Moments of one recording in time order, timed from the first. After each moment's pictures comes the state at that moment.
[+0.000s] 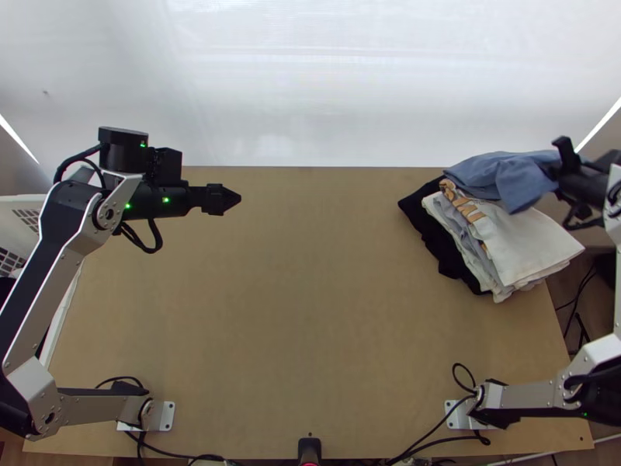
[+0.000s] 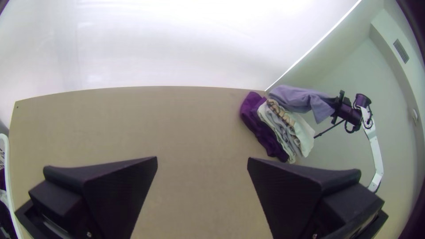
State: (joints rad) left arm -0.25 1.45 1.67 -0.92 0.41 -0.25; right arm -0.38 1.49 1.61 -0.72 -0.31 0.72
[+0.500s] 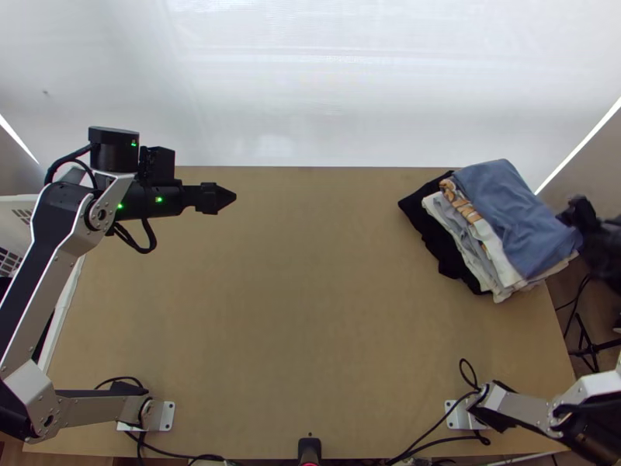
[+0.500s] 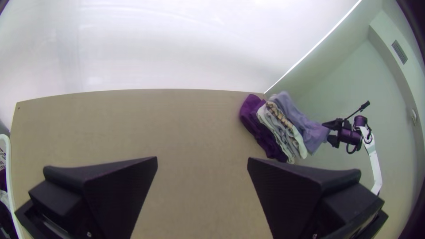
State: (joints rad) left arm -0.22 1.43 1.67 -0.92 0.43 -0.24; right arm -0.61 1.31 1.40 -0.96 -0.30 0.43
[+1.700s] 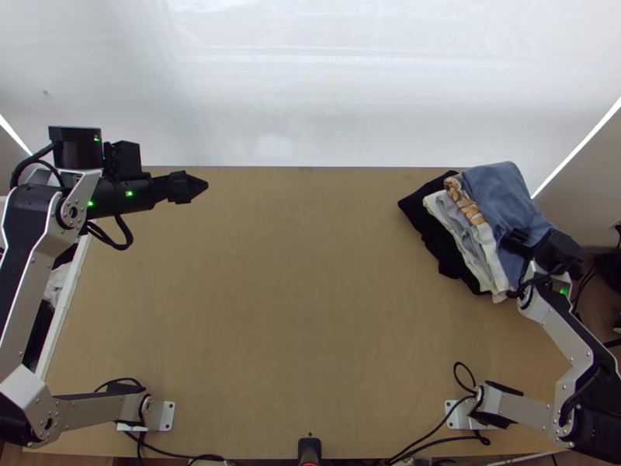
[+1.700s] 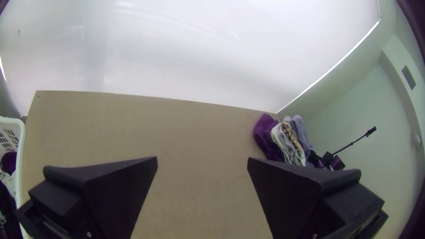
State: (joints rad) left arm -0.09 1.40 1.67 -0.93 0.44 -0.26; right arm -0.34 1.34 0.60 0.39 0.30 0.01
